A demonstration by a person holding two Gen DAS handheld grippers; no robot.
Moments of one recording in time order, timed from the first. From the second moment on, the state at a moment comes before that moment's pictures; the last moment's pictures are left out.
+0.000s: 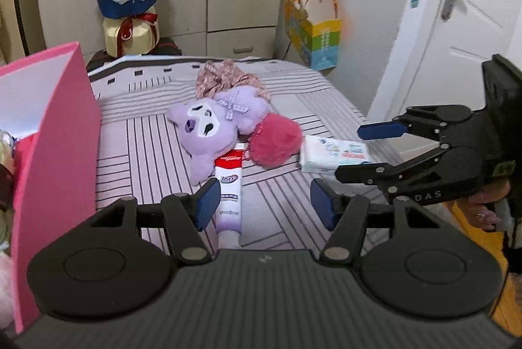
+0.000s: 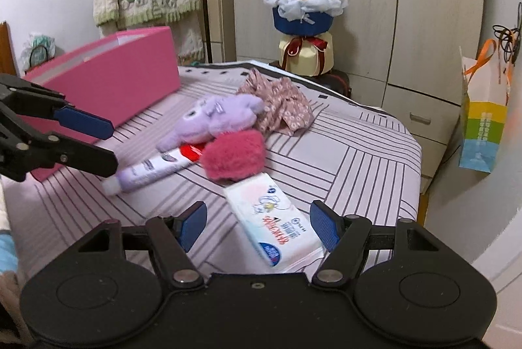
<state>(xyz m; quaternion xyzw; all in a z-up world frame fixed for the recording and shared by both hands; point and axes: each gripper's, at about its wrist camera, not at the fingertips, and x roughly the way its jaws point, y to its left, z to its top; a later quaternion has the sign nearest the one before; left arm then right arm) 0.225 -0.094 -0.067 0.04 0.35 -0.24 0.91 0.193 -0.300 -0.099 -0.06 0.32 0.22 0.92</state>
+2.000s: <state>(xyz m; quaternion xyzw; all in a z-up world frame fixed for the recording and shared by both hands) 0.196 -0.078 -0.091 -0.01 0.35 -0.17 0.92 0.119 -0.247 -0.111 0.06 0.32 0.07 0.94</state>
